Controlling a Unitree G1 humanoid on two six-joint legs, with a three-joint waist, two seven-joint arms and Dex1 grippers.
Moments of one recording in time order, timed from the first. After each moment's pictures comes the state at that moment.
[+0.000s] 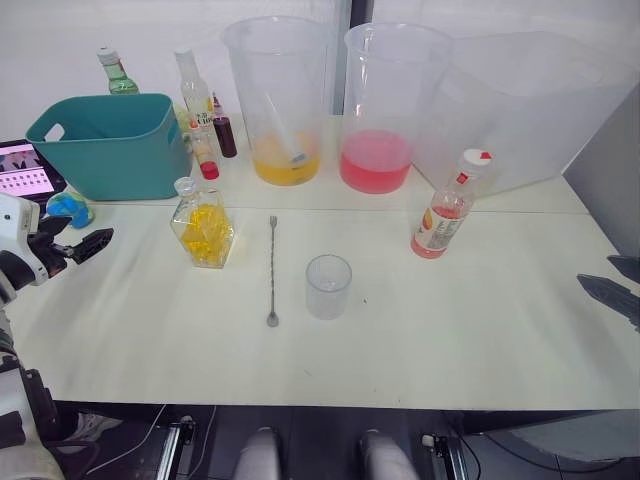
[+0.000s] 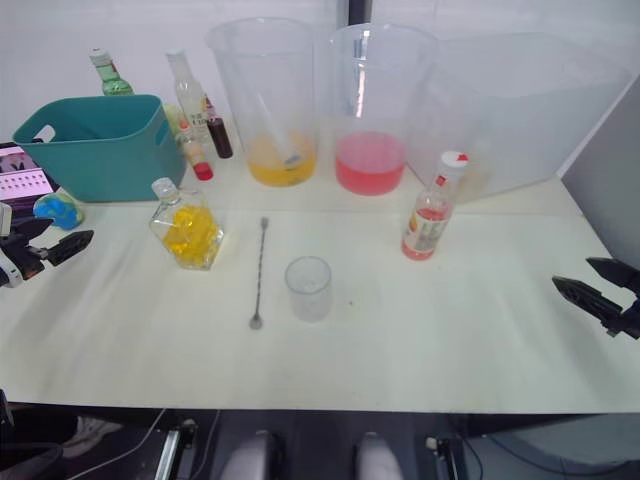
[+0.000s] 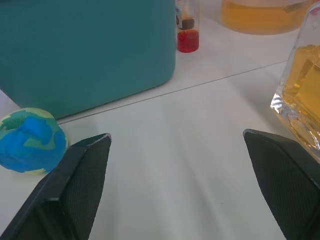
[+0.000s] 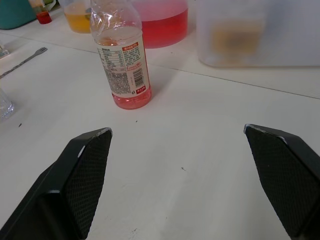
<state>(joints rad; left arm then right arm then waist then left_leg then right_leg) -0.75 0.99 0.35 1.15 -0.22 -0.09 -1.03 -0.08 -0.99 -0.68 0.34 0.59 0.37 1.21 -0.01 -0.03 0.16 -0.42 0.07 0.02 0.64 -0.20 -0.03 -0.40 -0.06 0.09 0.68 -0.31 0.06</state>
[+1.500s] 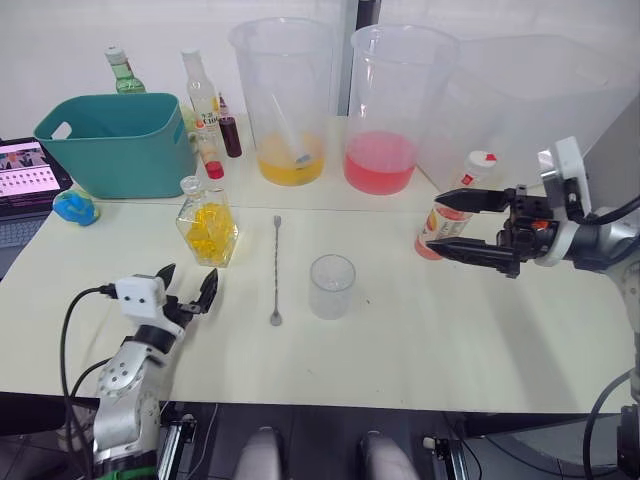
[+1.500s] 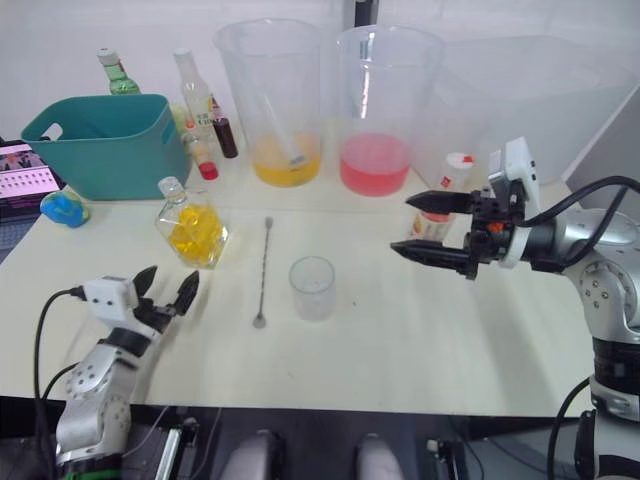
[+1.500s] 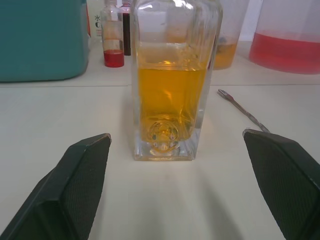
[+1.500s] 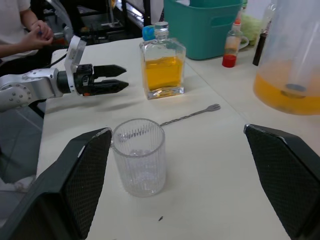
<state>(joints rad) -0.08 0.27 0.31 0.00 -0.31 0.02 -0.45 -0.57 -0.90 -0.24 -0.17 0.74 0.71 1.12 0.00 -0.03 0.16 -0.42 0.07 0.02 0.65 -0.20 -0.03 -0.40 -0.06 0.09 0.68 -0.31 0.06</state>
